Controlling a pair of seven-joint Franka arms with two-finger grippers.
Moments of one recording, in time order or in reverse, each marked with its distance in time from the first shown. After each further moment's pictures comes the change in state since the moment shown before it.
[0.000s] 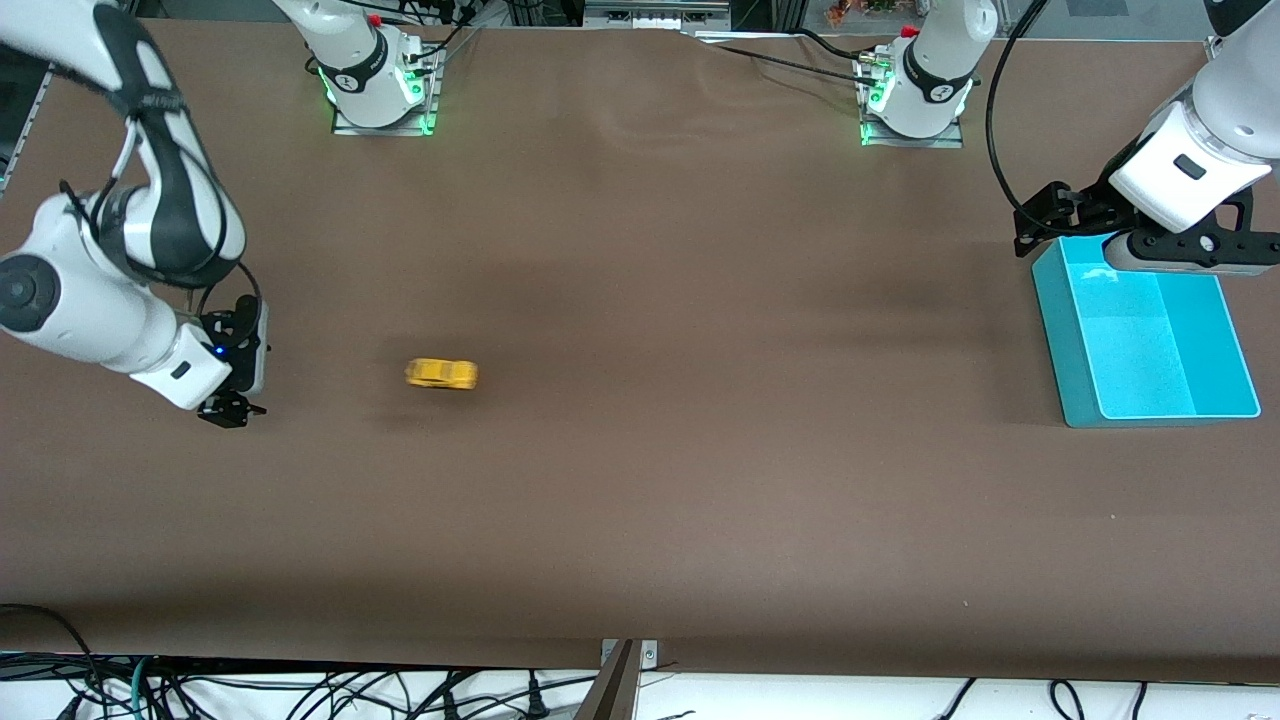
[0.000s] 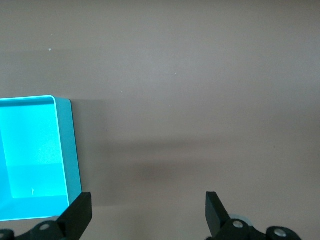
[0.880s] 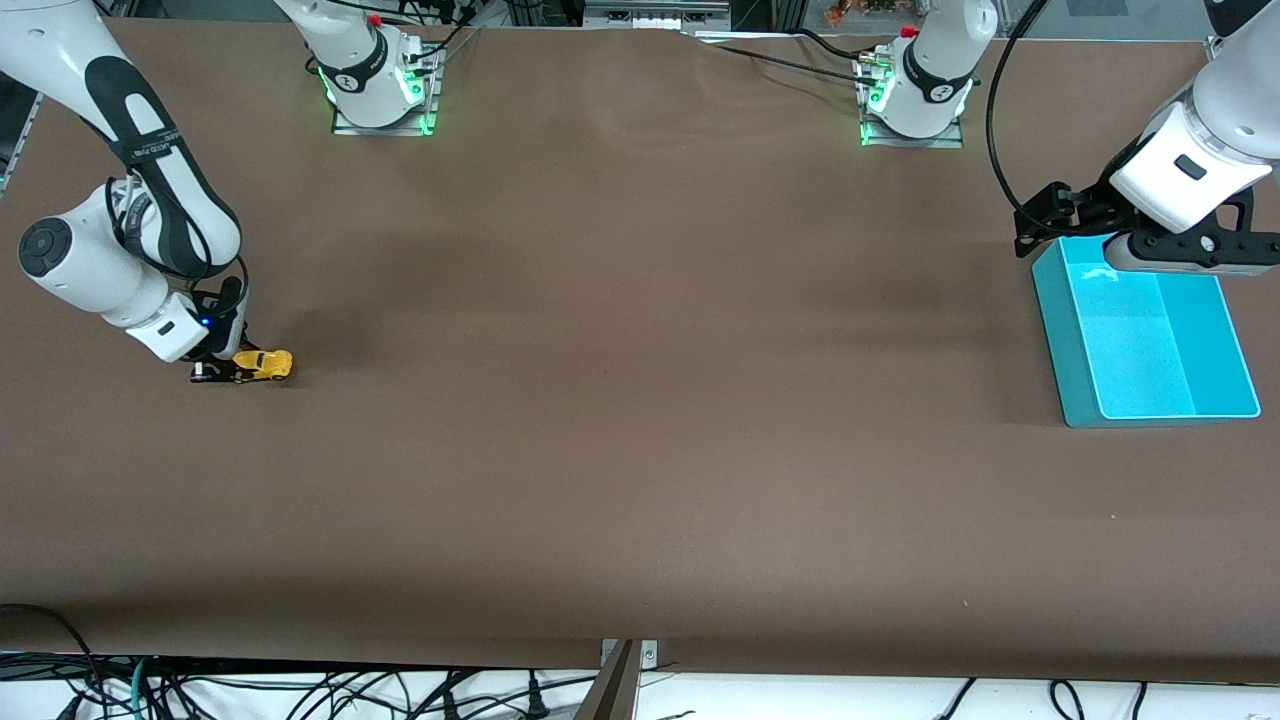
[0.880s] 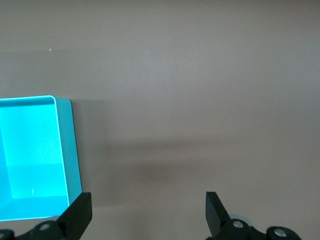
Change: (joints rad) left arm 0.000 0.000 0.002 -0.001 0.000 0.001 0.000; right arm -0.119 0.096 -0.190 -0.377 0.195 0.549 -0.429
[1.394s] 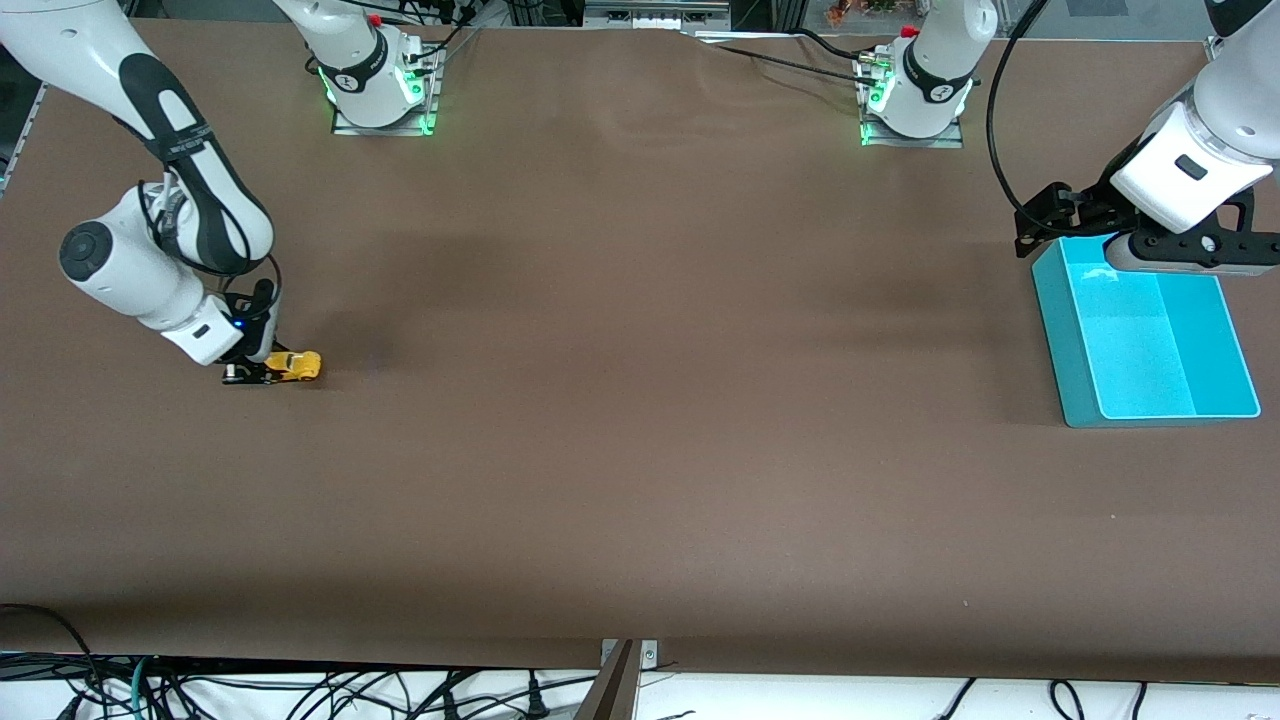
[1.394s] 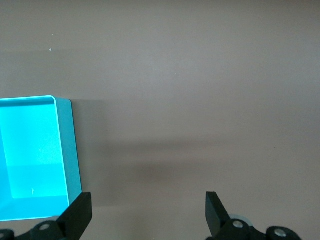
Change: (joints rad) left arm 0.000 0.000 0.001 0.000 0.000 0.001 0.000; right arm 0.051 -0.017 0.003 -0.037 -0.001 0.037 0.064
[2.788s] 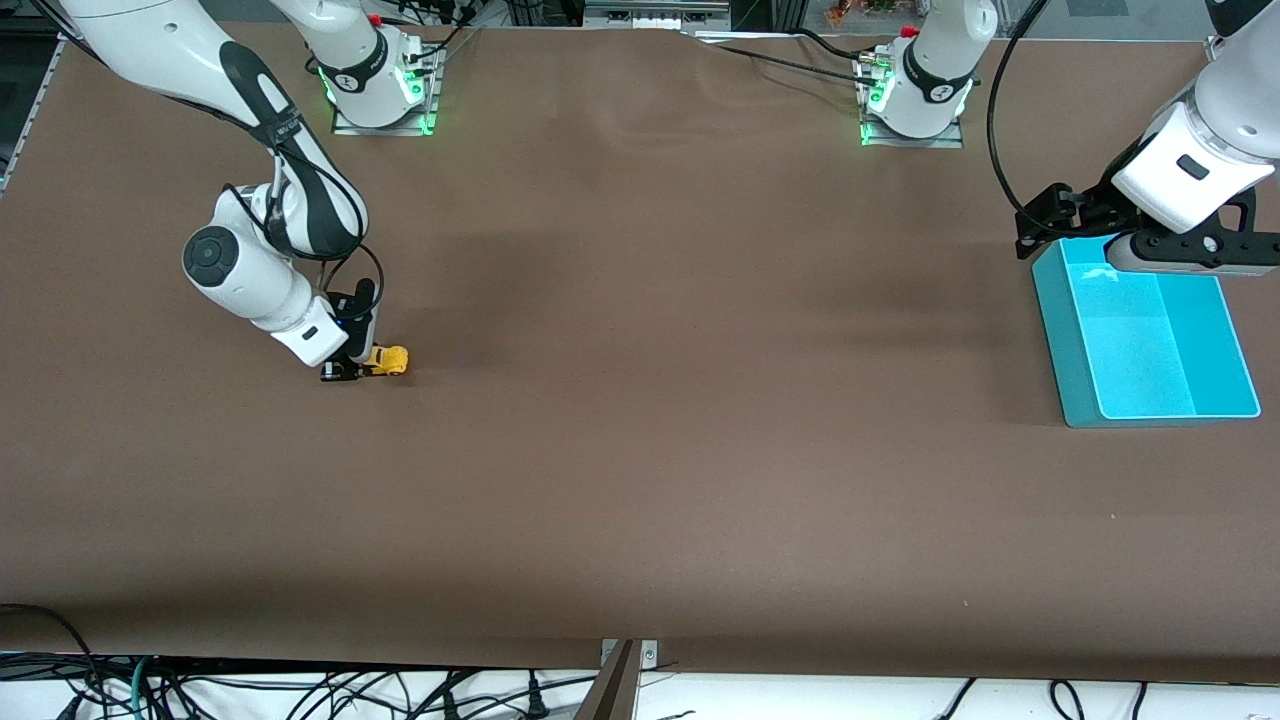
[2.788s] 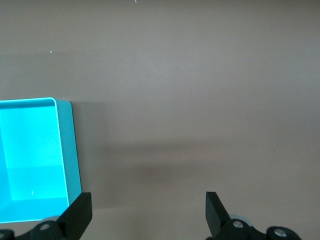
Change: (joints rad) left arm 0.000 0.000 0.000 0.000 0.000 0.008 0.000; right arm 0.283 -0.018 0.008 -0.026 -0.007 -0.016 0.314
